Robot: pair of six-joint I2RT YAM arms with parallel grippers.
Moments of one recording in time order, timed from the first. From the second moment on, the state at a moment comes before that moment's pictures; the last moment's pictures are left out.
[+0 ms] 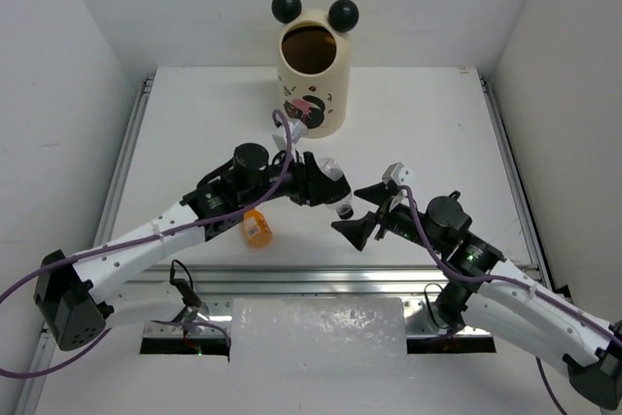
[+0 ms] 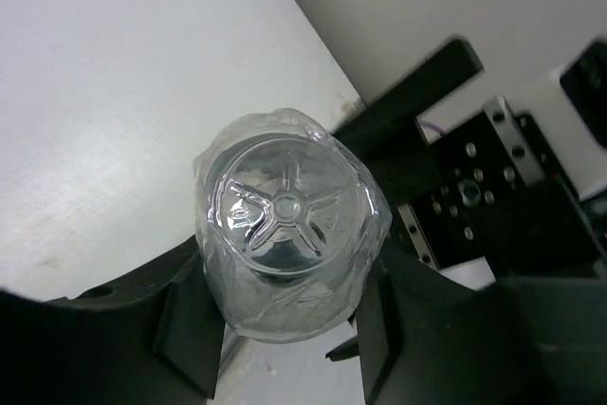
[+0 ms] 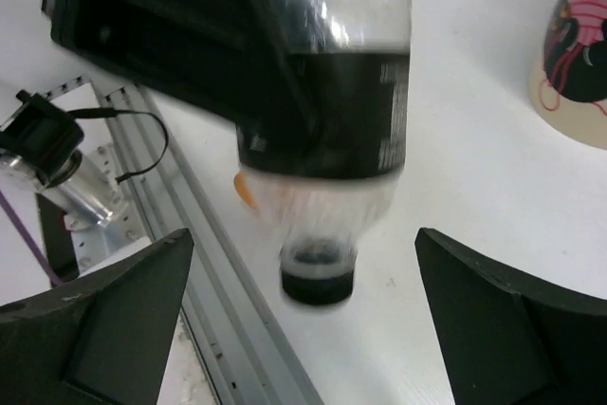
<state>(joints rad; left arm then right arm) -0.79 1.13 0.88 0.02 0.31 -0.68 0.79 0.65 0.45 0.13 -0.22 0.15</state>
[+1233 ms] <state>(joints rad) -0.43 1.75 1.88 -0.33 -0.27 -0.52 0.79 0.79 0.45 -0.11 -0.03 0.28</state>
